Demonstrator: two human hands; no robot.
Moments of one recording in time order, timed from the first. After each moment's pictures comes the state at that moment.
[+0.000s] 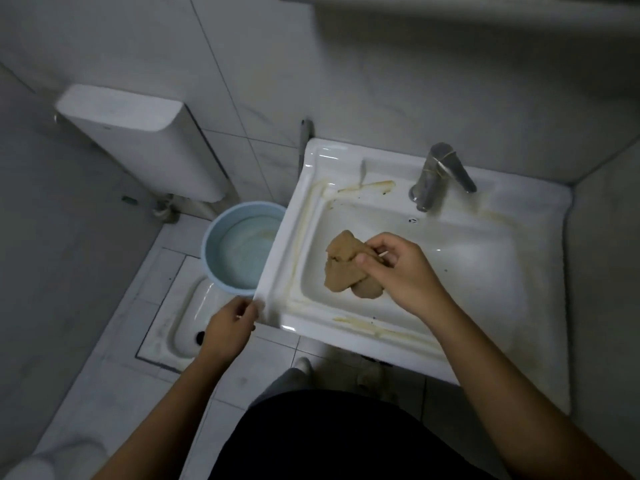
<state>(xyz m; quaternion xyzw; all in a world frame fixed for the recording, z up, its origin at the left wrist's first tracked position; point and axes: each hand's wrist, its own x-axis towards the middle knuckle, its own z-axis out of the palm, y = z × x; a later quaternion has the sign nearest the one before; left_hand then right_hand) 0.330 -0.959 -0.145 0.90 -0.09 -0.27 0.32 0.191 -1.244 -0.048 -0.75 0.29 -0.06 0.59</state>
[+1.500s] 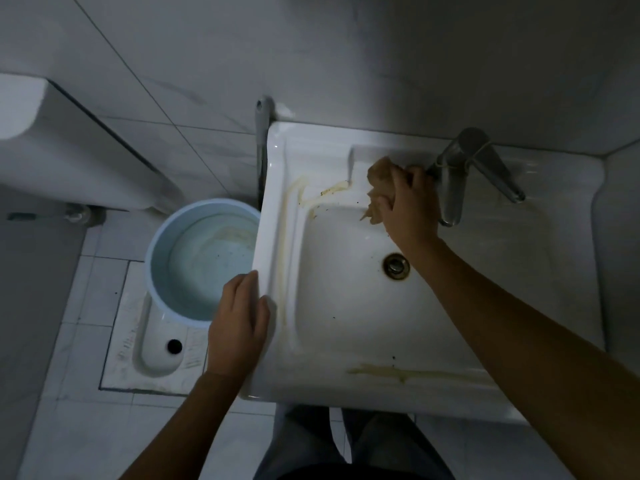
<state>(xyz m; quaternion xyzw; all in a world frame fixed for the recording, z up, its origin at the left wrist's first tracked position) 0.425 -1.048 -0.214 0.88 -0.33 -0.15 0.31 0.334 -1.380 -0.200 -0.88 0.45 -0.05 0.13</state>
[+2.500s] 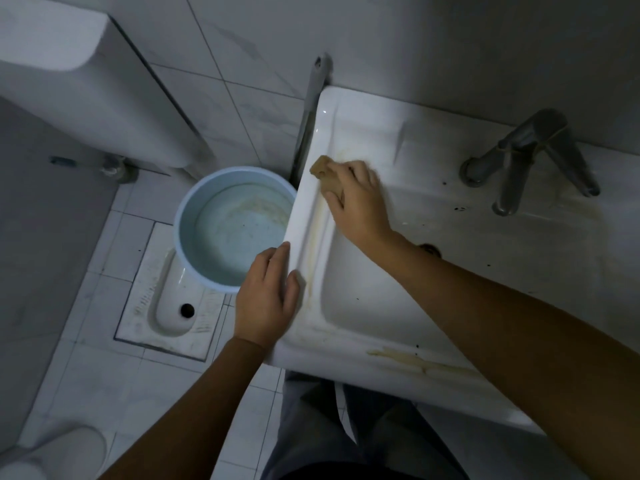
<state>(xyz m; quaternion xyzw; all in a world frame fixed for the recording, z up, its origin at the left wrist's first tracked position) 0.412 -1.040 -0.229 0.88 -0.33 -0.10 0.32 0.408 -1.272 -0.214 -0.91 0.27 -0.09 0.29</state>
